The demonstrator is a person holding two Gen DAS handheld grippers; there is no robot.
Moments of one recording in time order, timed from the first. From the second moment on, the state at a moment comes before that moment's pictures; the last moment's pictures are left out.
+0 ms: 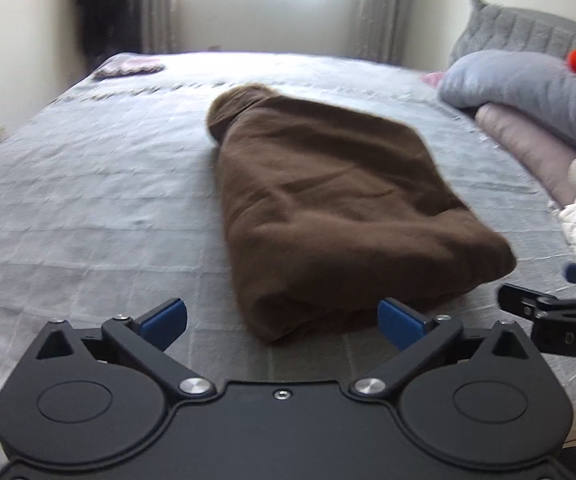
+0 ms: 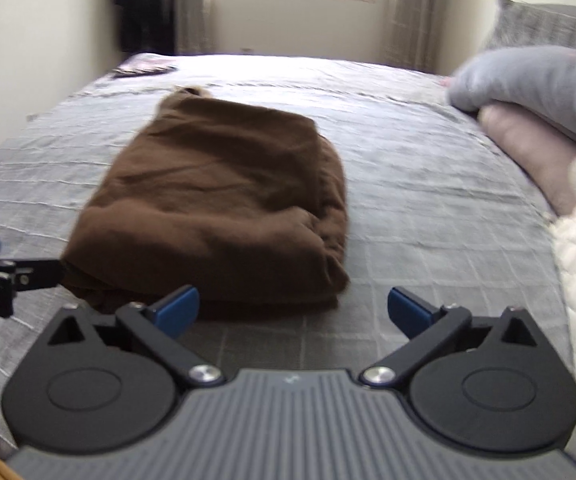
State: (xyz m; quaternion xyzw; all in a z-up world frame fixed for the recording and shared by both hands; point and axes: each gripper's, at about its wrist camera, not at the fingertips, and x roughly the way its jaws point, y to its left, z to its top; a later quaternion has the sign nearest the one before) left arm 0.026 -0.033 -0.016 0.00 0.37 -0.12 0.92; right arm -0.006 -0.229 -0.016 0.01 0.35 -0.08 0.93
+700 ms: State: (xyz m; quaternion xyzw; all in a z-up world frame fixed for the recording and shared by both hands) left arm 0.009 -0.048 -0.027 0.02 0.38 -0.08 0.92; right arm -0.017 -0.224 -0.034 0.03 0.37 -0.11 0.92
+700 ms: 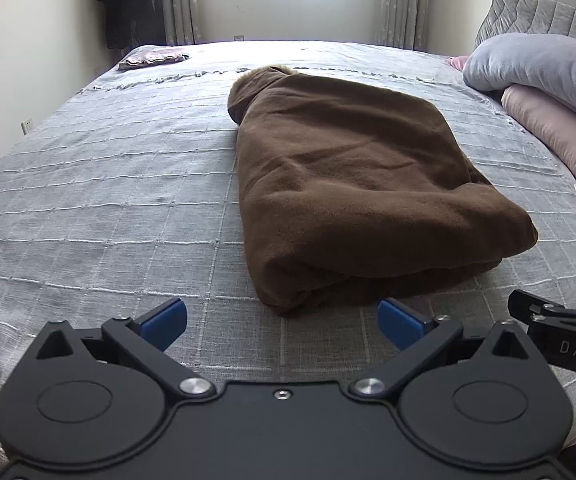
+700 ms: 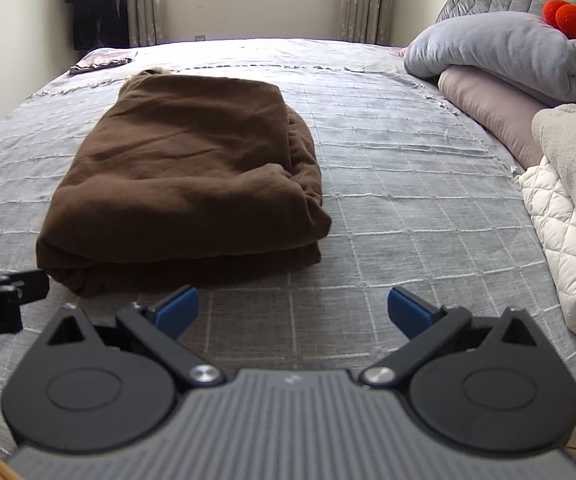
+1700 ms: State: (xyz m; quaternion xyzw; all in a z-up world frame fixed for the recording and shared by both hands) left arm 0.012 -0.057 -0.032 0.03 0.39 -0.09 0.91; right arm -0.016 -0.225 -0.037 0.03 0.37 -0.11 0.92
